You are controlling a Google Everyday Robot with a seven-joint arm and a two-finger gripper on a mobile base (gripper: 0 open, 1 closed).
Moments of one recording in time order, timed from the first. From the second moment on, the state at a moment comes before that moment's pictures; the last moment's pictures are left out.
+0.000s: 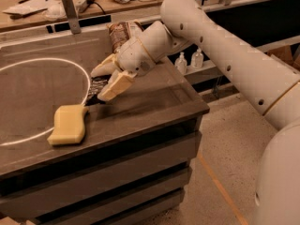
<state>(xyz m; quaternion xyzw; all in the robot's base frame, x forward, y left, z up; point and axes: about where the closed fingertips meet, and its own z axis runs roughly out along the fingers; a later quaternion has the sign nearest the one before) 0.559 0.121 0.888 -0.74 0.47 0.36 0.31</state>
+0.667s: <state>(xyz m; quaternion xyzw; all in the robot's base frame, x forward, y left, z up) 0.539 0.119 0.856 -0.76 0.48 0.36 0.27</state>
